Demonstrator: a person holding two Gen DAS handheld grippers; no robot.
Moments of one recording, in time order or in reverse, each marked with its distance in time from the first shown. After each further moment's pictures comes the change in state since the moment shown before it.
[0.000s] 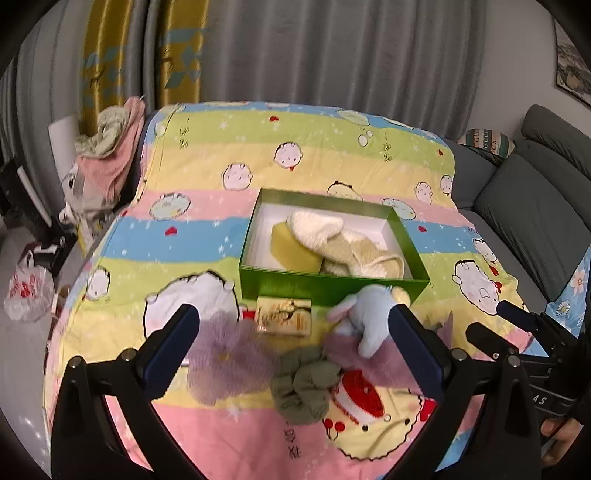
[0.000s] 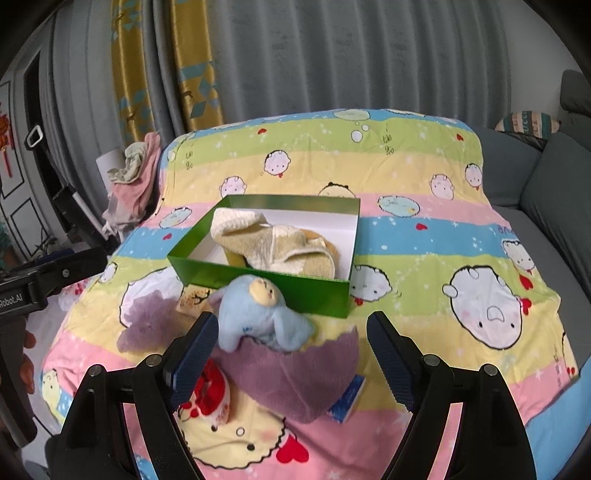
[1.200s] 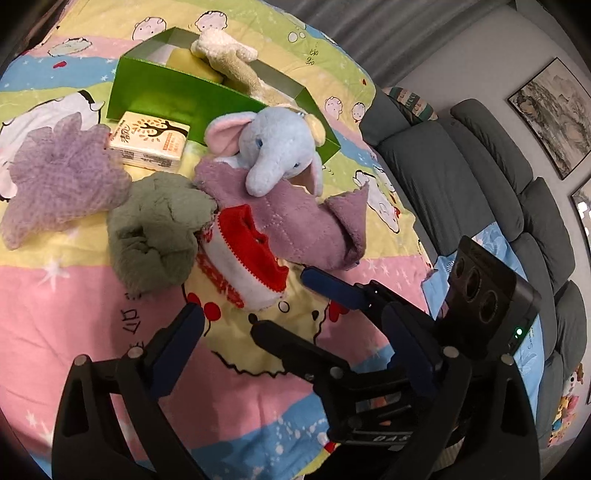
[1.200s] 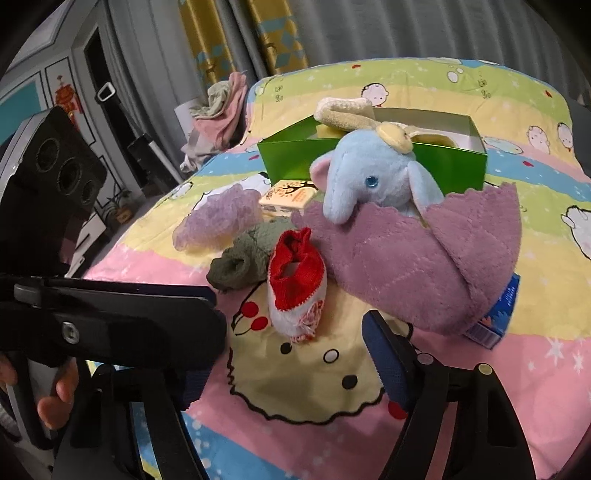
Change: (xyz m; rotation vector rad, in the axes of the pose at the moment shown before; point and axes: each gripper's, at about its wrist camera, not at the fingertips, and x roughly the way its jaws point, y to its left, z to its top) left arm 0.054 -0.017 -0.114 -0.186 0.318 -0.554; right arm 0.057 0.044 -0.104 -0.111 0.109 0.336
